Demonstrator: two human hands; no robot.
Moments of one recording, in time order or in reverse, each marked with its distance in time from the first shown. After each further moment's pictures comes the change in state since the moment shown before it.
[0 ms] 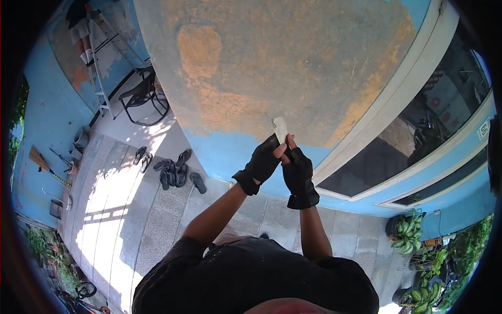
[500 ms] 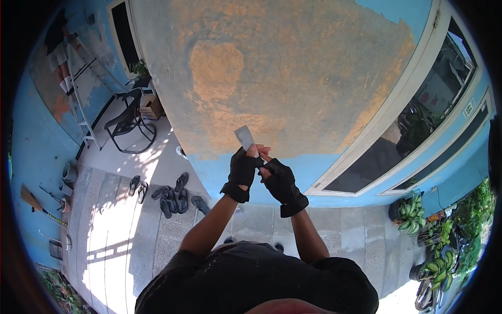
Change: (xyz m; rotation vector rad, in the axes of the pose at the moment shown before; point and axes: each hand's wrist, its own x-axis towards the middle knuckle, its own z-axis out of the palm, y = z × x) left_hand -0.004 -0.001 -0.147 -0.296 0.196 -0.078; right_hand 0.016 -0.052 0.128 0.148 -0.182 0.144
